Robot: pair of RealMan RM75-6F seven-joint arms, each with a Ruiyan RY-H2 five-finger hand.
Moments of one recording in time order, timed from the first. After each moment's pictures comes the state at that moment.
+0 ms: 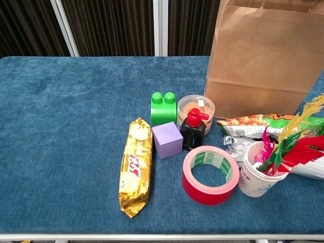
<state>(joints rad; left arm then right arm) -0.13 -1.18 -0.03 -1.53 1.49 1.43 0.09 0.49 -1.08 0.16 -2.18 -1.40 1.40 -0.63</state>
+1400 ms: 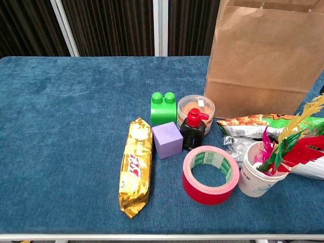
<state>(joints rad) -0.13 -1.18 -0.02 -1.51 1.50 1.44 0.07 0.26 -1.27 0.04 -1.79 -1.29 1.29 -0.29</state>
